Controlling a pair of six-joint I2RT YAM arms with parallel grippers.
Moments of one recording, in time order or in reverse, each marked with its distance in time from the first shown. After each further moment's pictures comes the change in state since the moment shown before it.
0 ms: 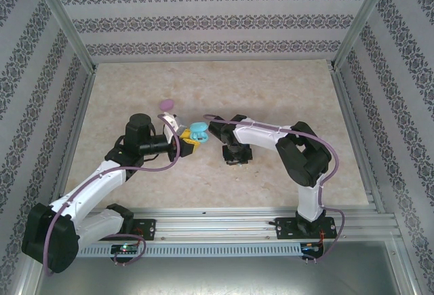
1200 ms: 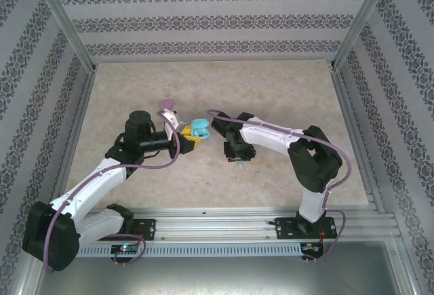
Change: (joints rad) left arm 0.000 0.016 0.032 0.021 0.015 -0.011; right arm -0.006 -0.085 -0.012 0.000 -0.013 0.001
